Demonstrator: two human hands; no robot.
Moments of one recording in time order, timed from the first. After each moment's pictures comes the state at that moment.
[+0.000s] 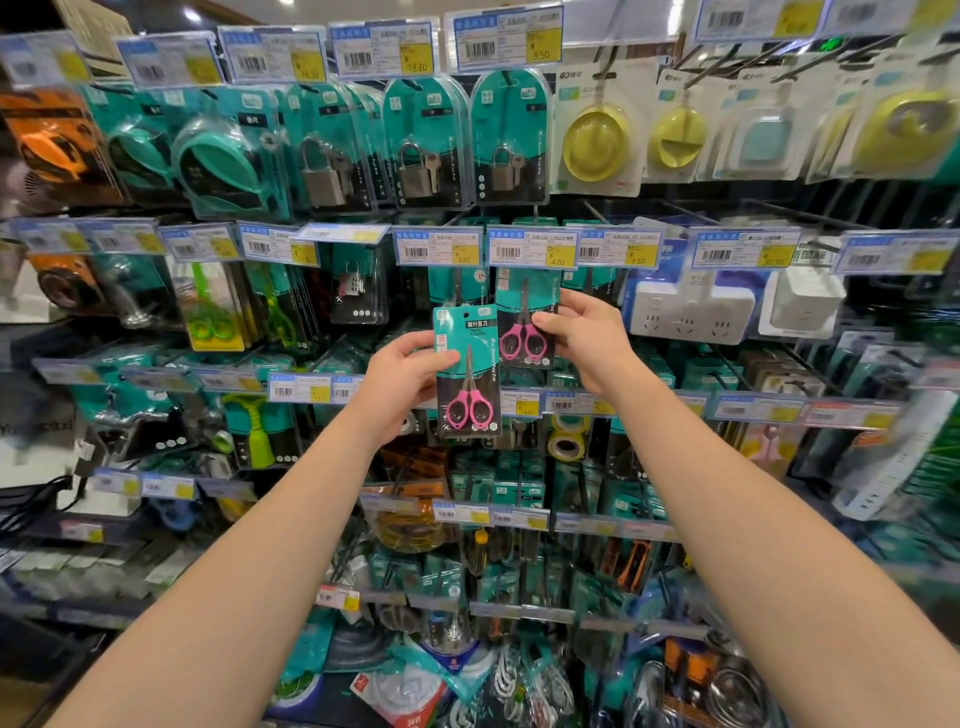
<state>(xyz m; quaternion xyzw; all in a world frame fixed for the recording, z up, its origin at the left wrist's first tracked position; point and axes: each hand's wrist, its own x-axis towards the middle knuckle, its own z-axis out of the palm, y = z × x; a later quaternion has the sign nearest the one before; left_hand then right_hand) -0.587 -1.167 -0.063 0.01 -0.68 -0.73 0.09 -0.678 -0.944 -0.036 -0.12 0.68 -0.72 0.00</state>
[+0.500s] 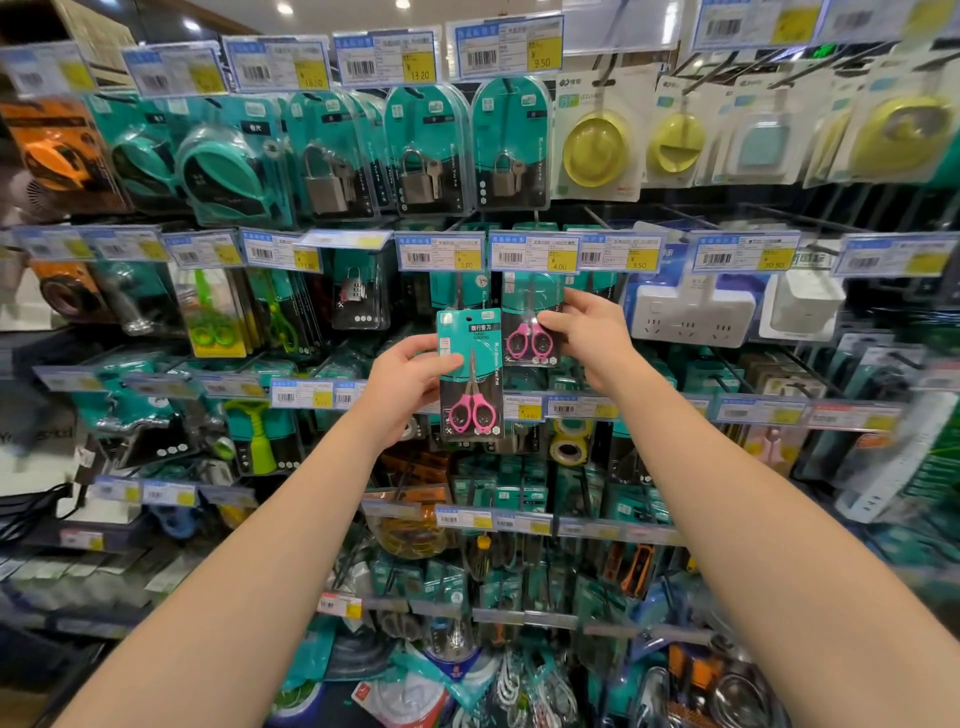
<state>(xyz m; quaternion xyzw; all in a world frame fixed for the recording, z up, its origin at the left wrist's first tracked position) -0.587 -1.167 -0.061 0.00 -0.68 -0.73 0.10 -0.681 -0.944 -0.029 -0.11 0.70 -0.71 -0.02</state>
